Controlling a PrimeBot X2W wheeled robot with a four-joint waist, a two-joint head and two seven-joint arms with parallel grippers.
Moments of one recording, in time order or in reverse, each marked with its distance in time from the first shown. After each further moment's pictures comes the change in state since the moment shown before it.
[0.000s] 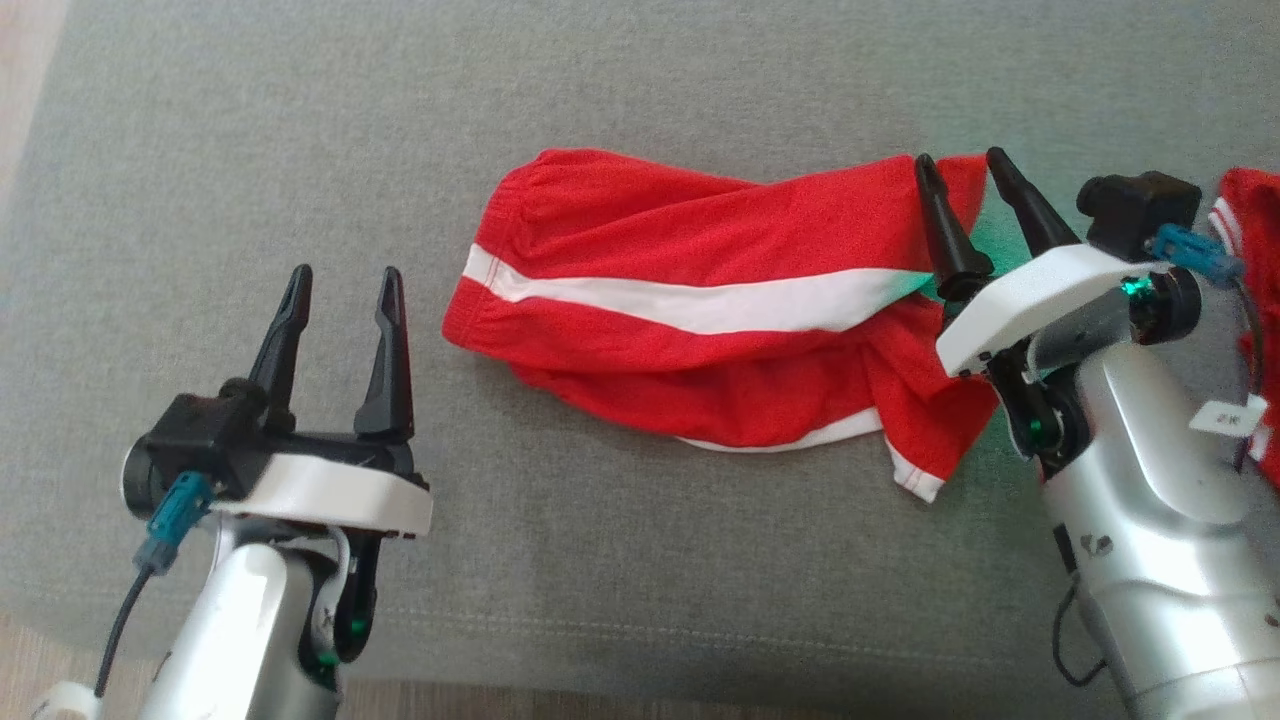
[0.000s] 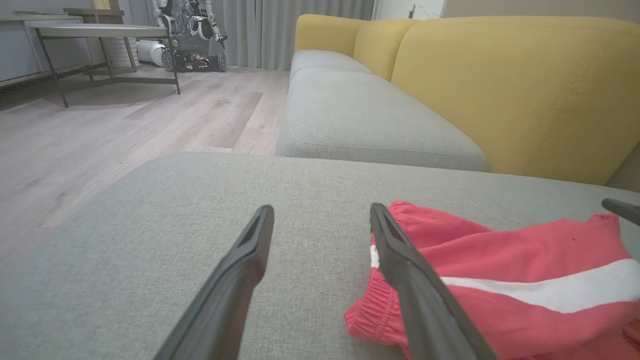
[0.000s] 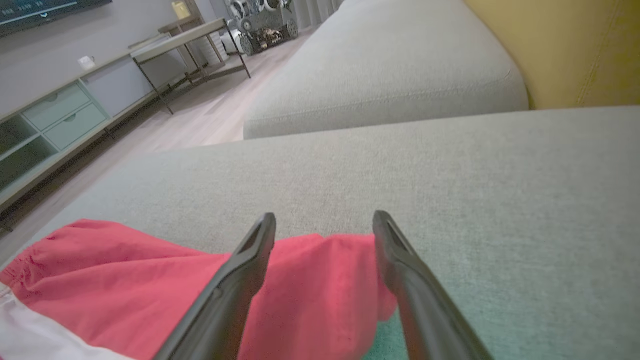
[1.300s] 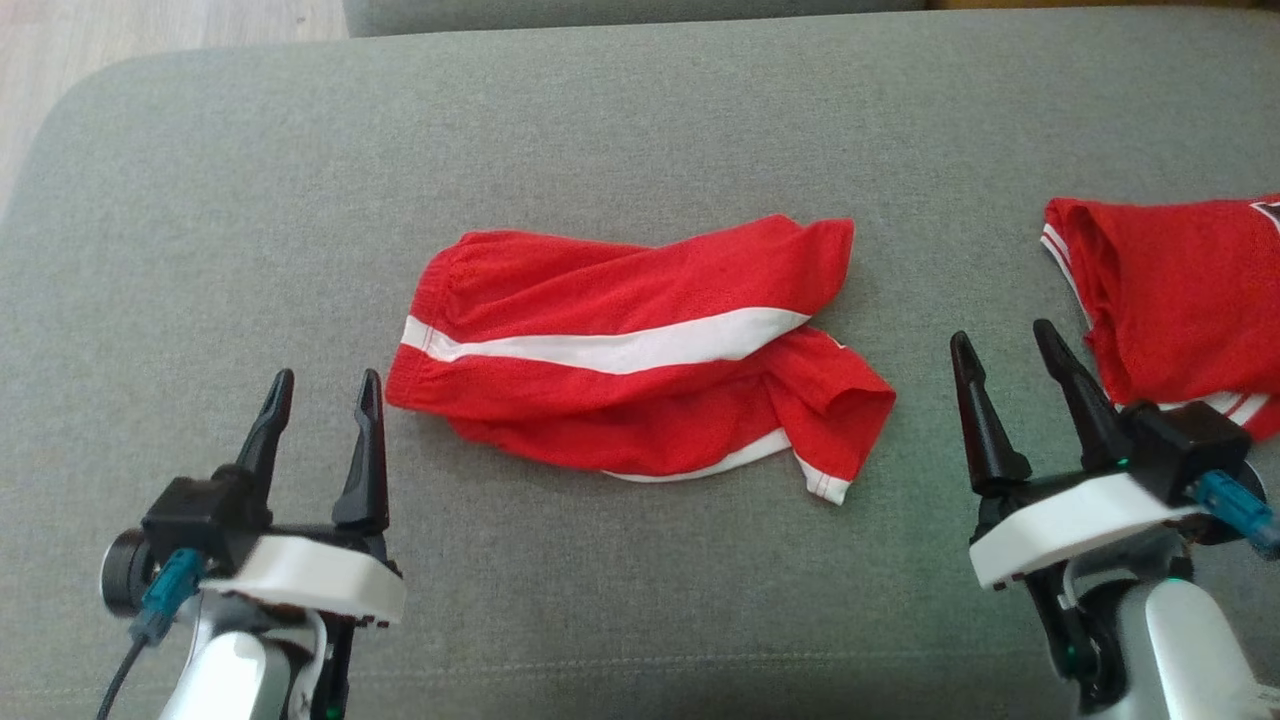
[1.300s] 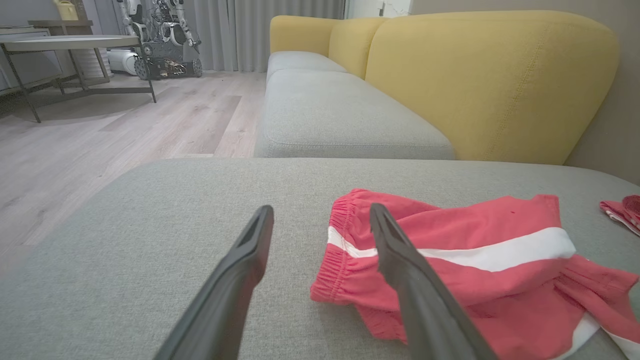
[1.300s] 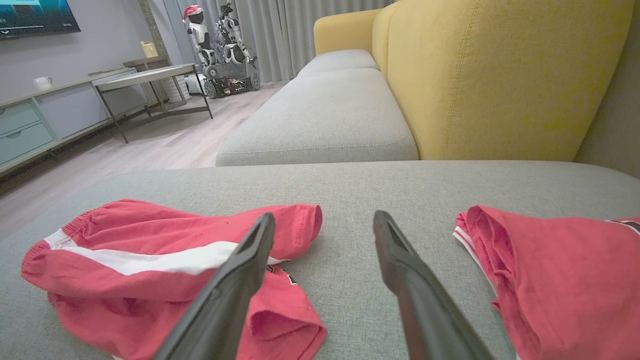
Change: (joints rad) left arm 0.154 0.044 0.022 -0.027 0.012 0.022 0.040; right arm 0.534 0.076 -0.151 -0.589 -0.226 0.000 0.069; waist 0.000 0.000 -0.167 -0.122
